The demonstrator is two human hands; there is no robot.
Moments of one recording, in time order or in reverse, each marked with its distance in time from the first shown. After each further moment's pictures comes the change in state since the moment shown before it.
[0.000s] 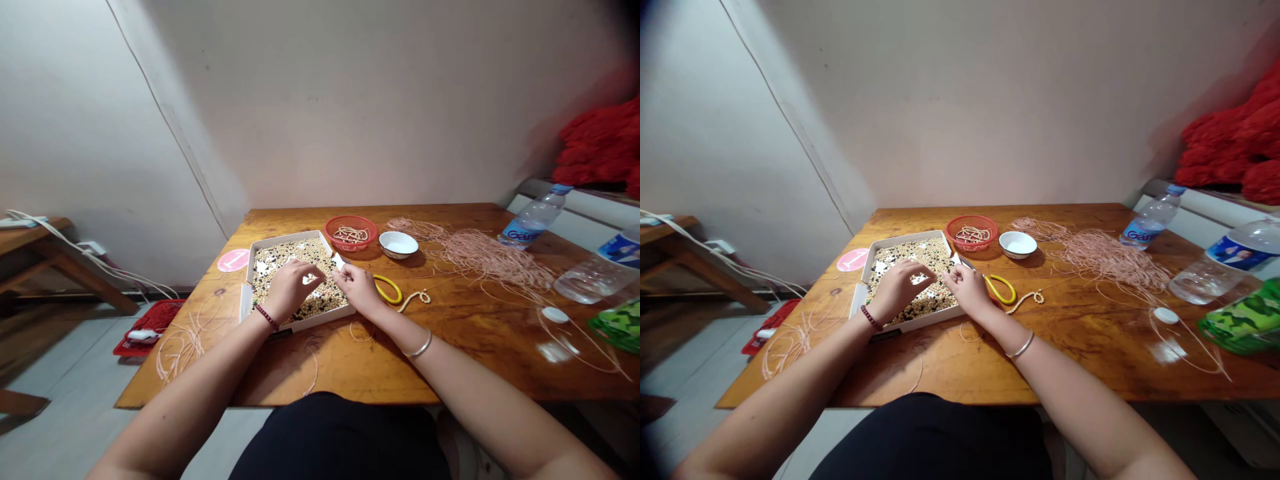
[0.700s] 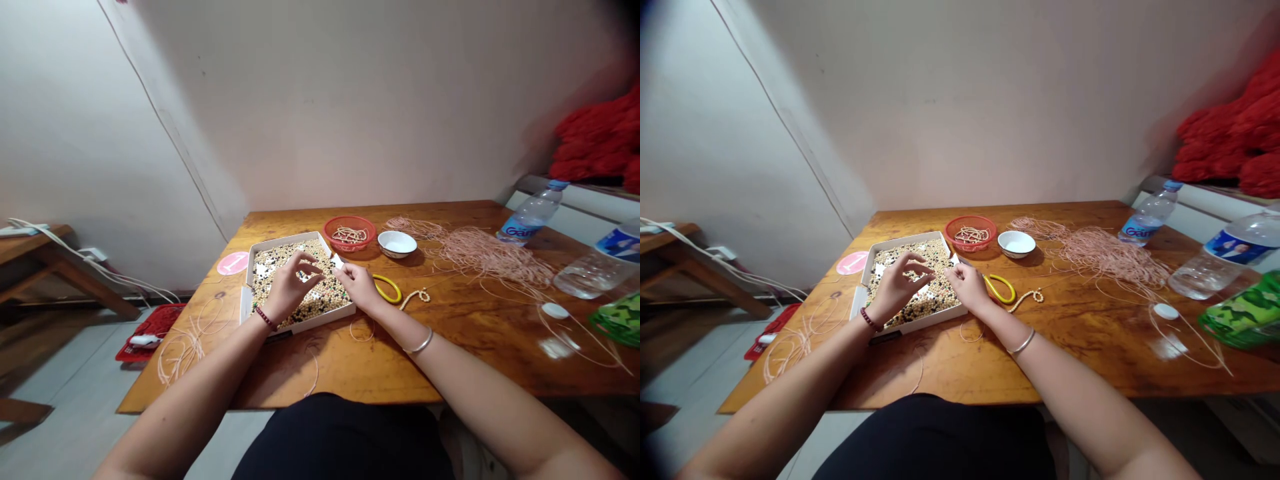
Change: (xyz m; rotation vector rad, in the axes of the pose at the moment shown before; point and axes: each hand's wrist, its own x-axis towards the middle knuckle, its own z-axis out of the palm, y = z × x) left_hand 0.000 0.008 -0.002 -0.467 0.081 -0.221; right_hand 0.007 0.008 0.003 0.171 -0.018 0.092
